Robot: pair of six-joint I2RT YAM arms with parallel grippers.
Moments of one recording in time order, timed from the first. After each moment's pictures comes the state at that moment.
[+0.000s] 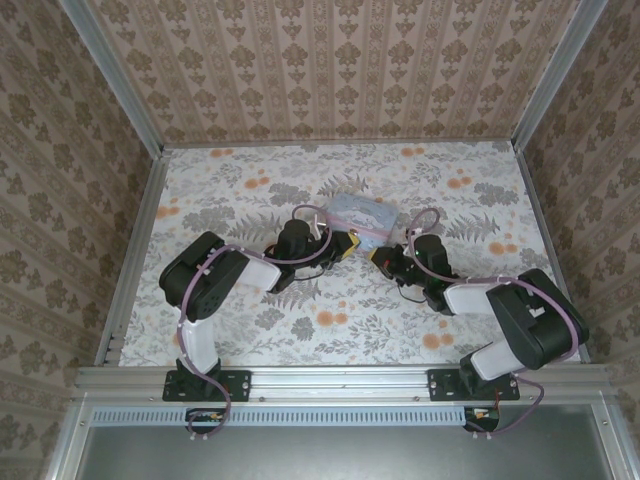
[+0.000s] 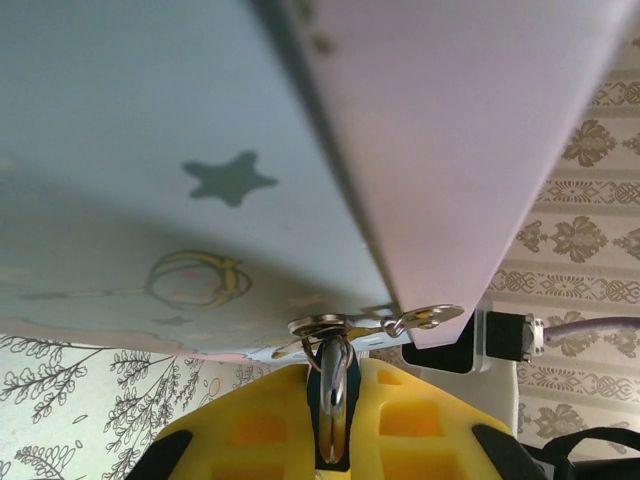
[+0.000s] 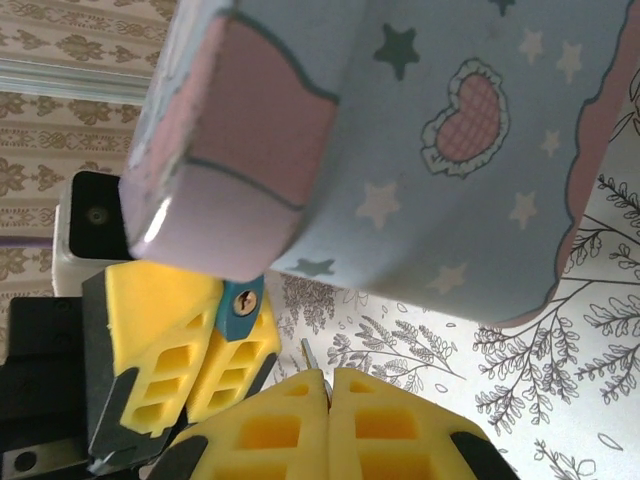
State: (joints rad) left arm -0.73 1.90 0.75 0.86 0.48 -1.37; right arm 0.38 1.49 0.38 0.64 -0.39 1.16
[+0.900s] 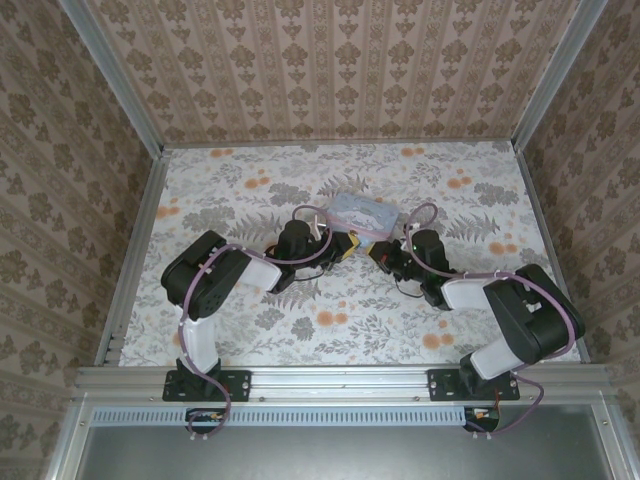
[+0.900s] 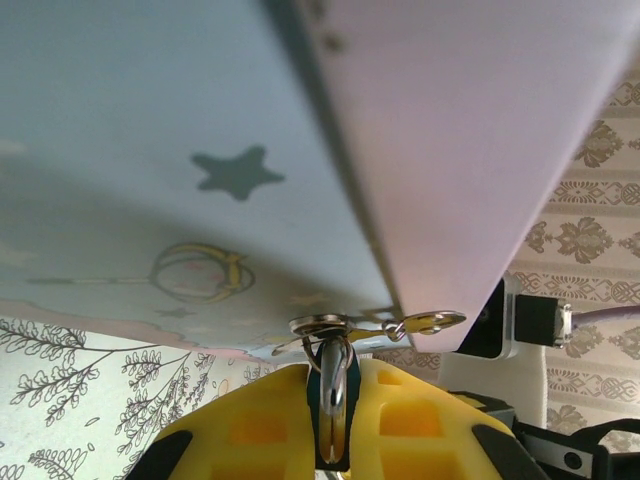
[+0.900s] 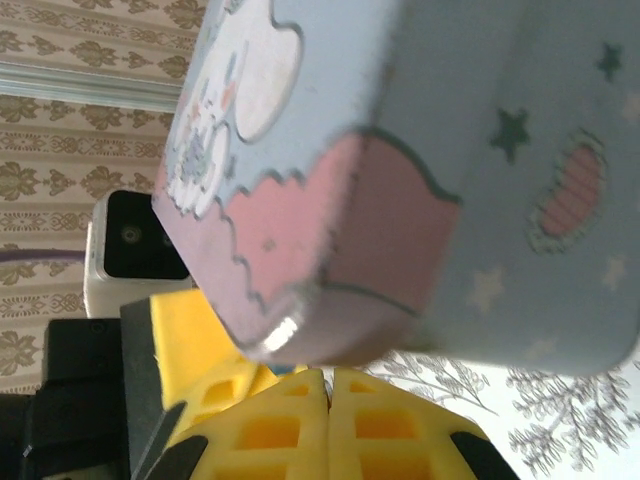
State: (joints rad) left arm -0.72 1.92 0.75 0.87 0.48 -1.37; right arm 0.38 1.51 0.41 0.65 -0.39 1.16
